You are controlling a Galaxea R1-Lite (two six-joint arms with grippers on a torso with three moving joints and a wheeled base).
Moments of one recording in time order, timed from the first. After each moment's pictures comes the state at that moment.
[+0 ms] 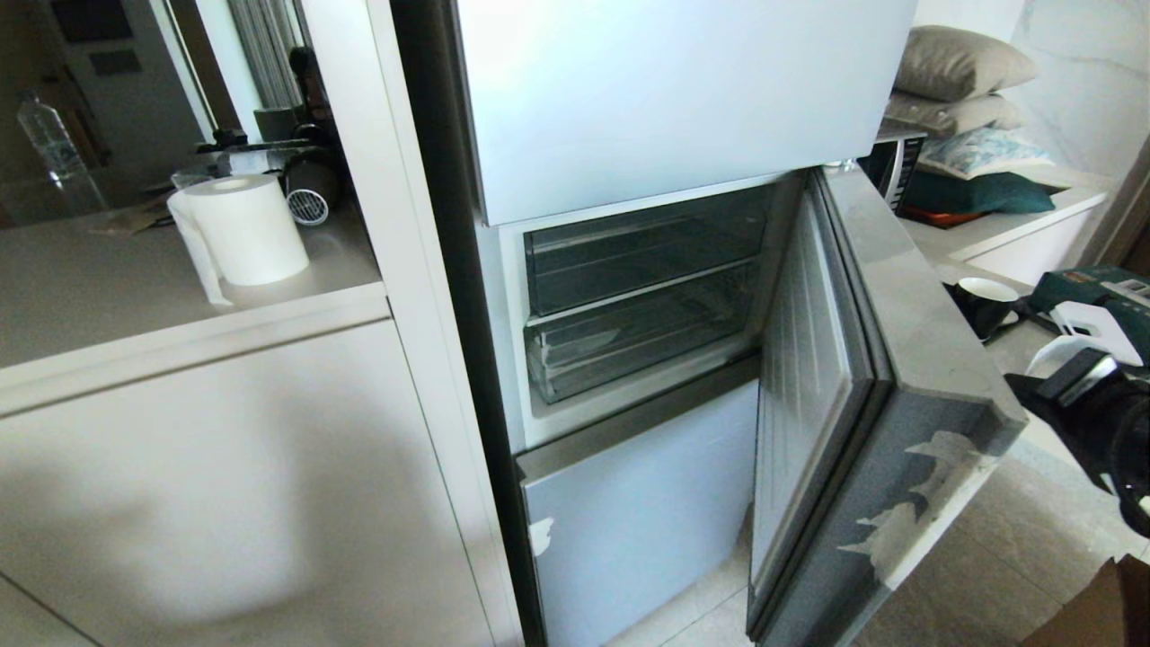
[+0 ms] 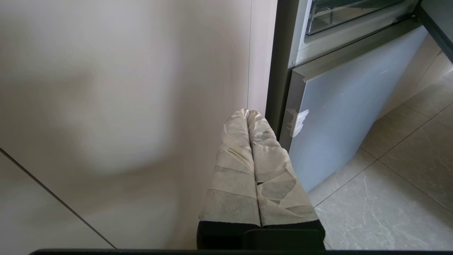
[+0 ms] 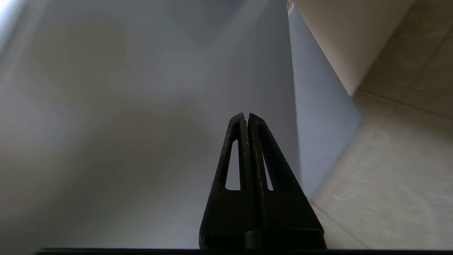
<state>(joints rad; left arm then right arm) 0.00 0.00 -0.01 0.03 0.00 0.03 0.07 1.30 -0.54 -0.53 -0.11 0.78</state>
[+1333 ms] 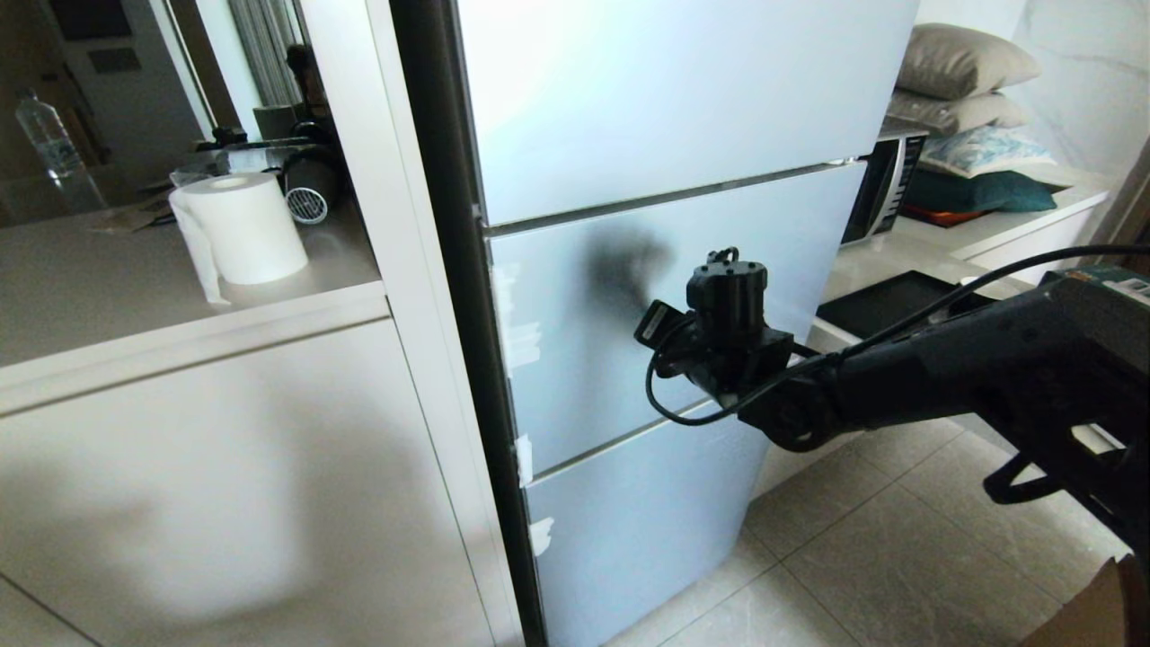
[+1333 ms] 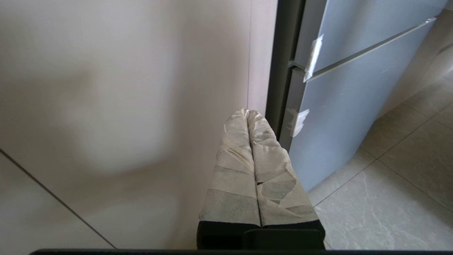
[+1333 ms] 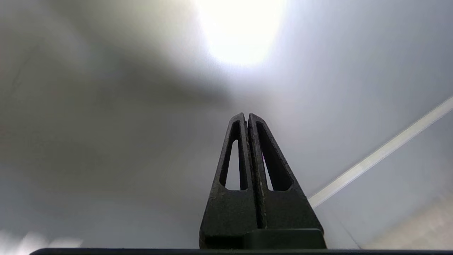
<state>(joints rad) 0.00 0.00 -0.01 0.03 0.00 0.03 0.56 2.21 -1.45 -0.61 -0.33 0.65</state>
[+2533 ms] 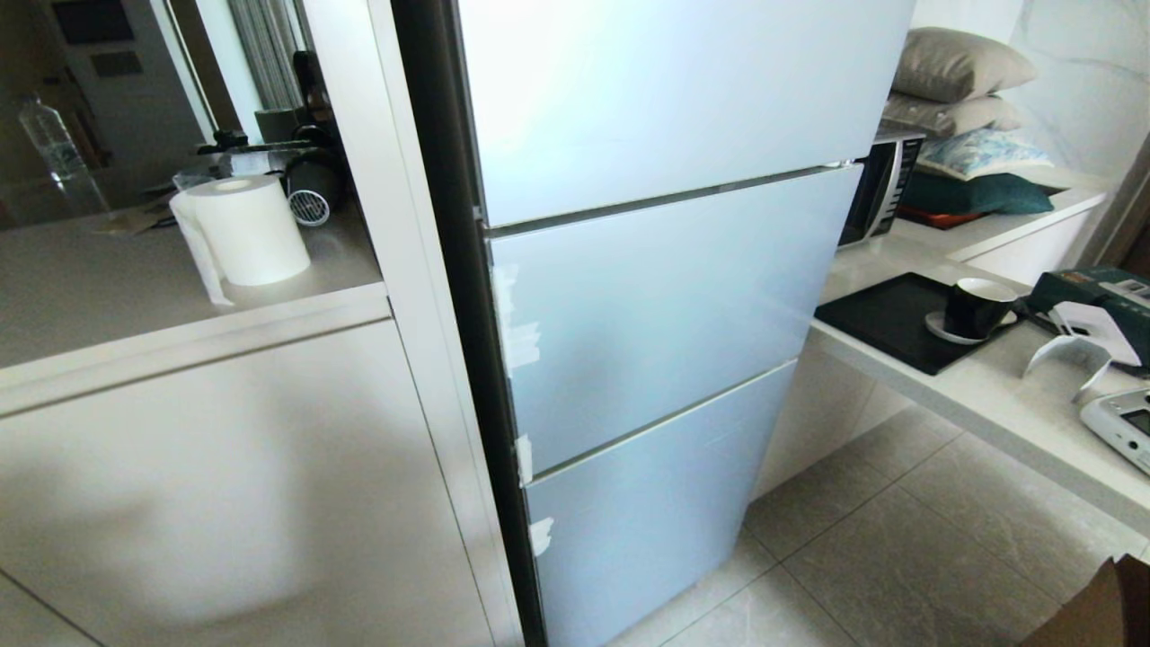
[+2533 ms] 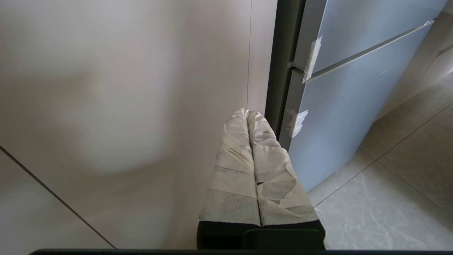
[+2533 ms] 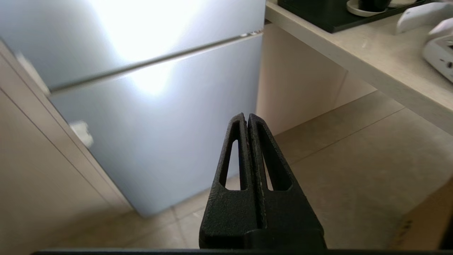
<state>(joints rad) 0.00 0.00 -0.01 0.03 0.00 0.02 0.03 0.26 -0.05 -0.16 0.00 0.04</state>
